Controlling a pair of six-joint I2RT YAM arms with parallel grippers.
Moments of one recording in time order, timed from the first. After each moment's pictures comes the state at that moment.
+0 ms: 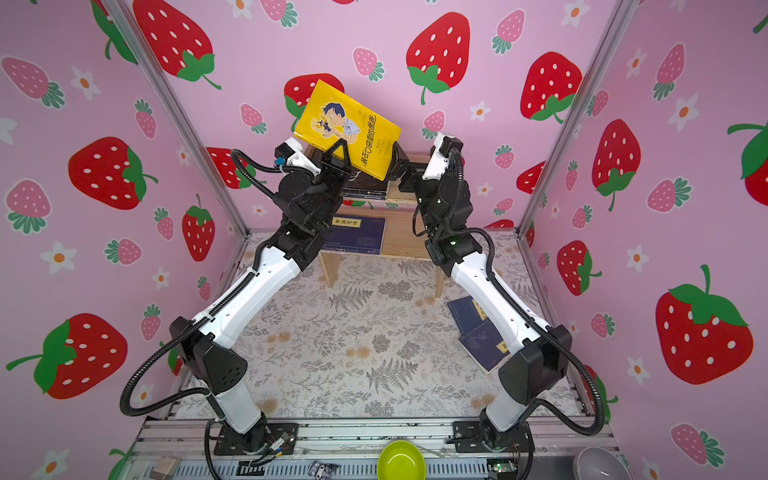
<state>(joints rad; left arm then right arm) -0.57 1.78 1.93 0.25 -0.34 -0.94 0.62 1.66 1.74 0.35 0.21 0.27</state>
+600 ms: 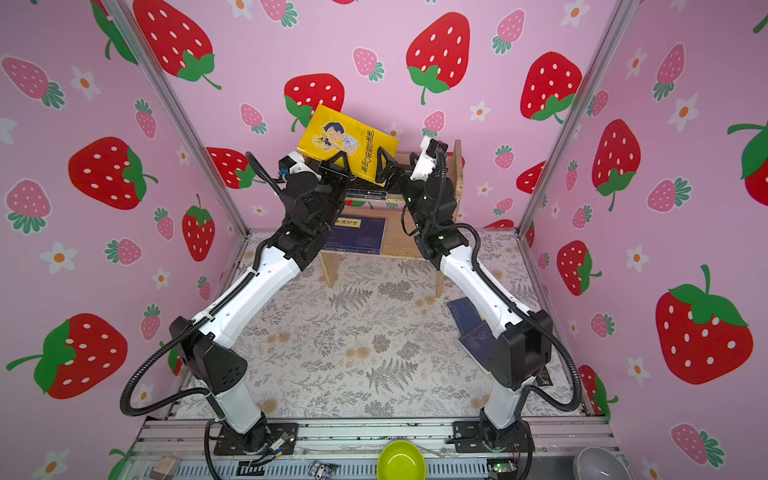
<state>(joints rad) -0.57 1.78 1.93 0.11 -0.39 -1.13 0.62 1.76 1.80 0.35 0.10 0.44</state>
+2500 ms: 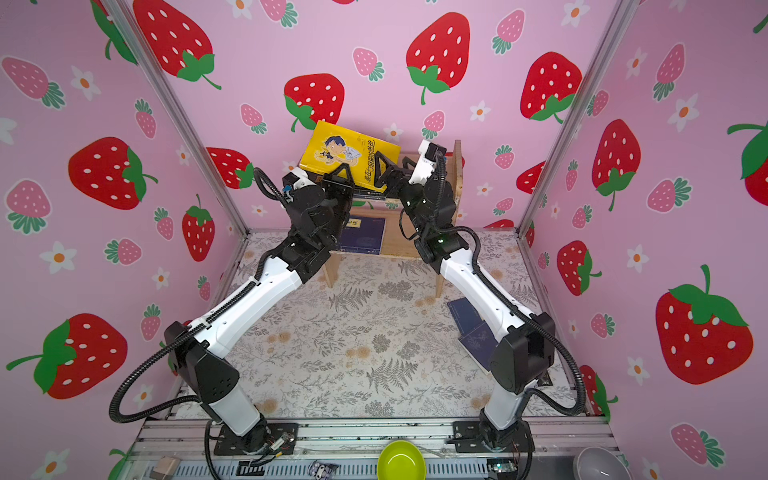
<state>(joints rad) -0.63 1.71 1.79 0.16 -0.49 -1.19 0.63 1.73 1.75 0.35 0.07 0.51</state>
